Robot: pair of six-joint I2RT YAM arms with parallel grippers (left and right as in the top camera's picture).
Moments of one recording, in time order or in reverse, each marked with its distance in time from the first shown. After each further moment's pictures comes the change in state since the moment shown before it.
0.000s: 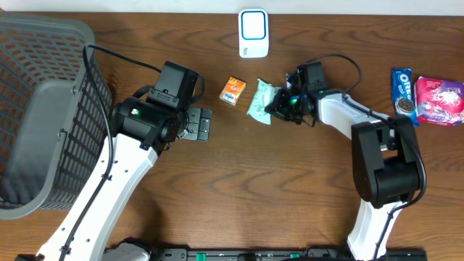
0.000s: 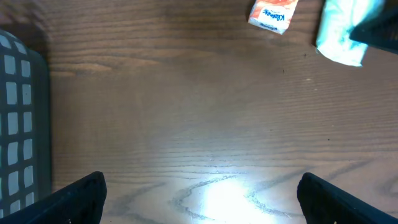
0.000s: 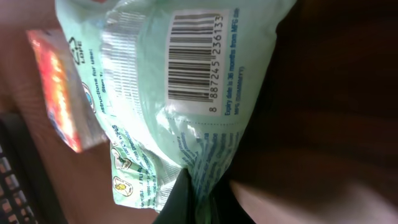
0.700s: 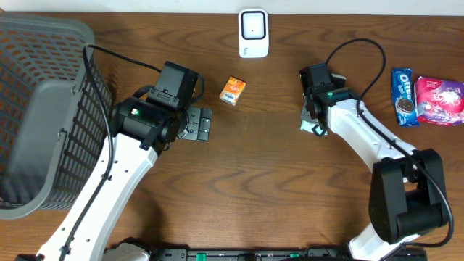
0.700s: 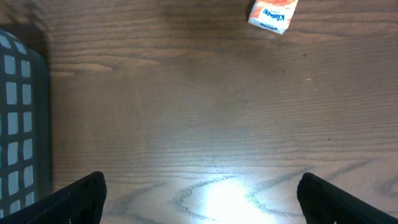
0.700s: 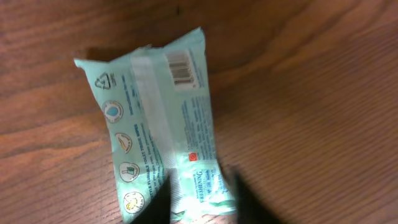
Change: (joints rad) left arm 0.000 0.000 0.000 0.000 0.000 0.000; right arm 0.051 -0.240 -0.033 -0.341 0.888 -0.089
